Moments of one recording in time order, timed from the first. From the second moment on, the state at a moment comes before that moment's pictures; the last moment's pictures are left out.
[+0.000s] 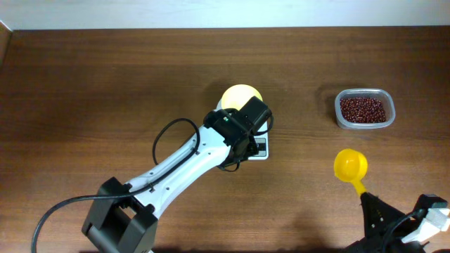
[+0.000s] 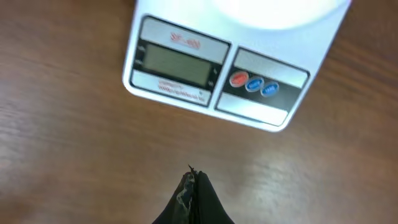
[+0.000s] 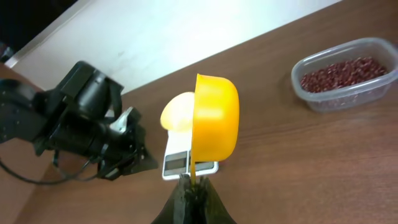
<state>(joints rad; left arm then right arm) -0.73 1.74 1.37 -1.00 -0.07 -1.03 0.49 0.18 0.95 -1.09 0.19 0.63</state>
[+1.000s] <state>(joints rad) -0.75 1.92 1.37 -0.72 -0.17 -1.03 0.49 0.20 0.98 -1.02 0.49 0.63</state>
